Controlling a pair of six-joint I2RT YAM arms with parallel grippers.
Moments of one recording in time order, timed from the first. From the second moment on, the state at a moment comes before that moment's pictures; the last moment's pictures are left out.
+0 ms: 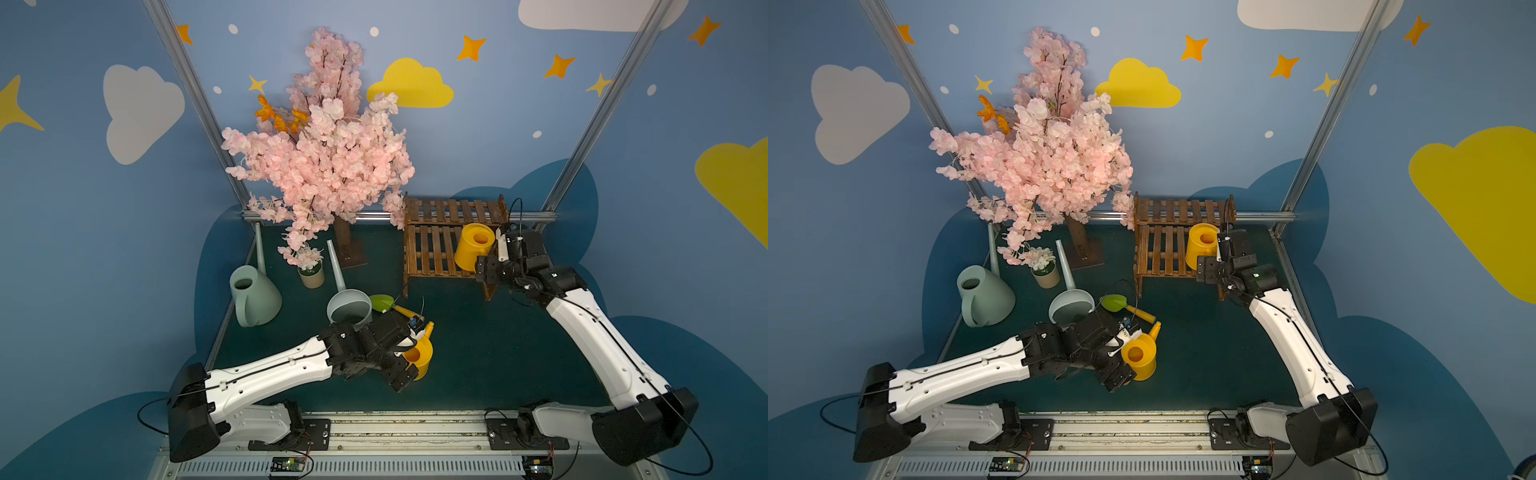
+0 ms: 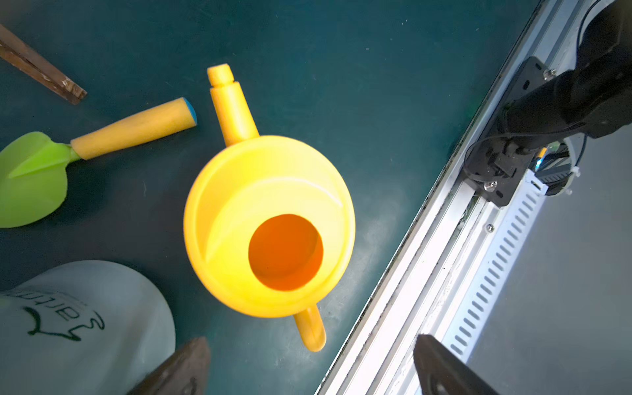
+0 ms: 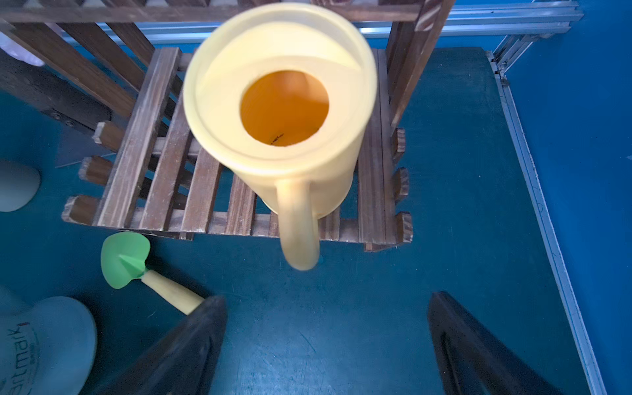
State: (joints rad) left arm -1.09 1.24 1.01 -0.77 0.05 -0.21; right arm 0.35 1.26 1.29 -0.78 0.17 0.23
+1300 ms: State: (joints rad) left arm -1.28 1.36 0.62 -0.23 -0.31 -0.31; right arm 0.33 1.00 1.08 -0.78 0.23 0.29
